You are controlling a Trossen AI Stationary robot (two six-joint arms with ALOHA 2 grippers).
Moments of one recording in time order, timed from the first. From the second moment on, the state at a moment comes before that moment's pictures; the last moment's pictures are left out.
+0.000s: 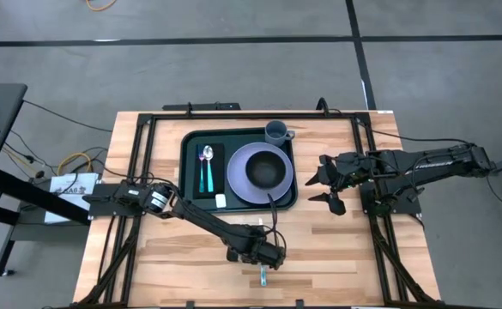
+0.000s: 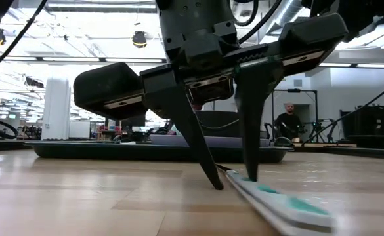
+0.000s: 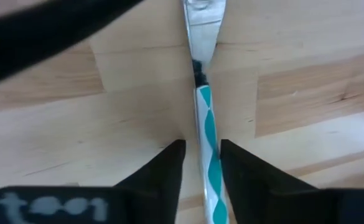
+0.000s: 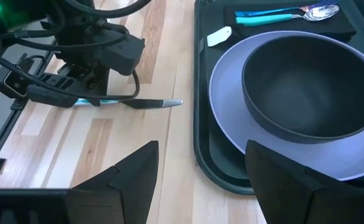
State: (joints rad) left arm -0.41 2.39 1.90 -0.84 0.05 -1.87; right arm 0.07 0.86 0.68 -0.50 -0.10 0.01
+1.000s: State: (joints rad) left arm -0.42 2.36 1.90 -0.86 0.01 -1.85; right arm 0.07 0.86 0.68 -0.50 -0.10 0.00
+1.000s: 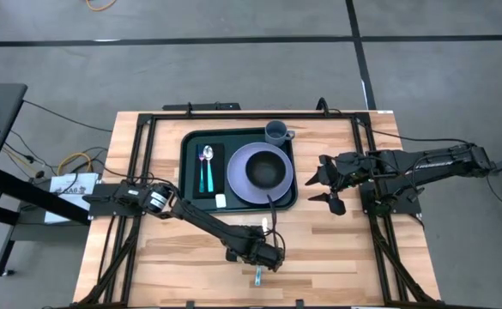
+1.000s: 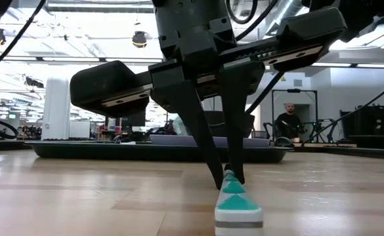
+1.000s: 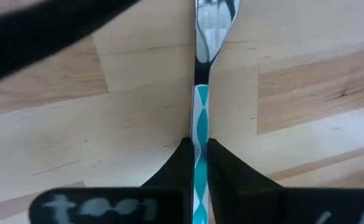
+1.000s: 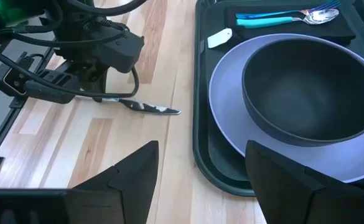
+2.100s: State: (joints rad) left arm -0.44 2.19 1.90 -1.23 -0.05 -1.73; right arm 0.07 0.86 0.68 -0.49 -0.10 -0.01
